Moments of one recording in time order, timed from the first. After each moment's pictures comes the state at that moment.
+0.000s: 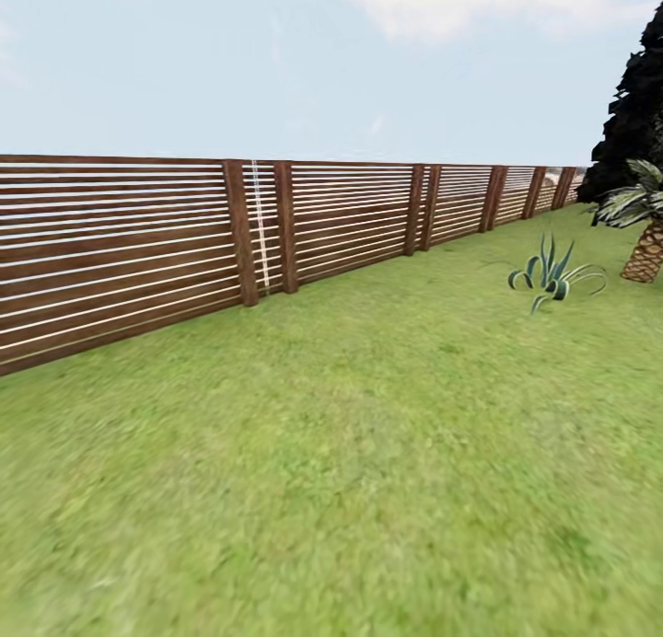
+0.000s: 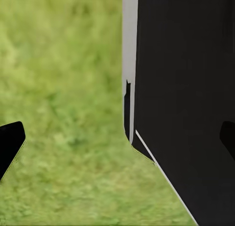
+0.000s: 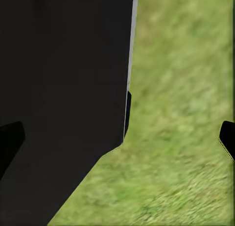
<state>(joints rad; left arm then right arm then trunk) 0.09 0.09 0.00 -0.09 0.00 0.00 -0.01 0.01 -0.05 0.01 0.04 0.04 -0.02 0.00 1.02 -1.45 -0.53</state>
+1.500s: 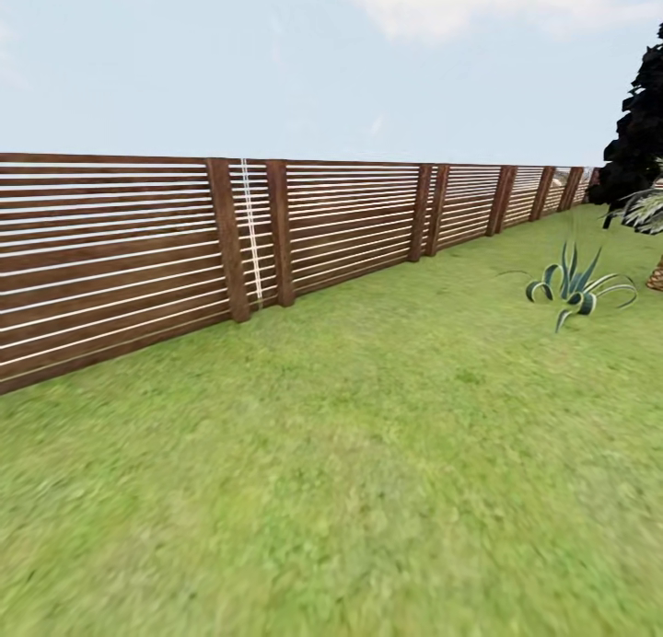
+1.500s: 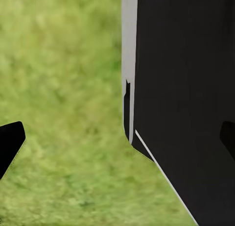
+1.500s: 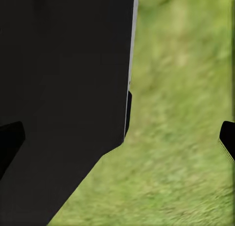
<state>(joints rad) 0.09 0.09 0.00 -0.09 0.00 0.00 -0.01 0.01 -0.05 0.01 0.04 0.04 -0.02 0.00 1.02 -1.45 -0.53</state>
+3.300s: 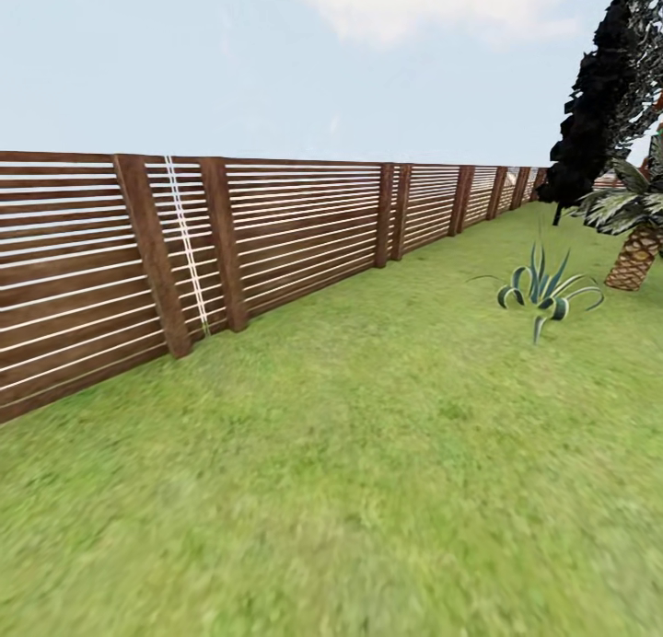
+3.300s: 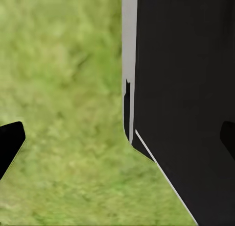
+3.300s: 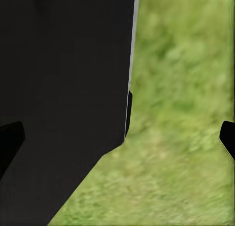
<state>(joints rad) 0.09 0.09 0.00 -0.09 0.00 0.00 -0.01 0.01 -0.05 0.01 0.04 0.04 -0.02 0.00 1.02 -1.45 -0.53</state>
